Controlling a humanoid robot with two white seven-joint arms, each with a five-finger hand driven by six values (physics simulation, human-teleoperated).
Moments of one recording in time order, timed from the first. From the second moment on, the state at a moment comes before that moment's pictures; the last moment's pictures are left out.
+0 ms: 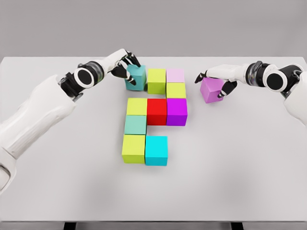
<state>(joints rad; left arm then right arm) -0.98 0.33 -1.02 -1.03 0.23 0.32 -0.11 -0.94 -0.56 0.90 -1.05 0.34 -0.24 0.61</state>
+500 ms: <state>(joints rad) -0.97 0.32 -1.02 -1.03 0.22 0.31 -0.11 -0.96 -0.56 0.90 -1.05 0.34 -0.26 0.61</state>
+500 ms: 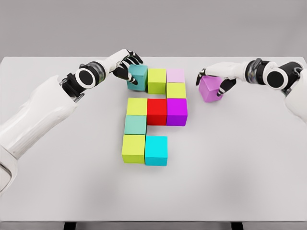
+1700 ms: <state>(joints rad) -1.07 0.78 -1.29 -1.26 0.09 0.03 -0.12 -0.82 -0.85 0.83 -1.44 0.34 -0.61 0.61</state>
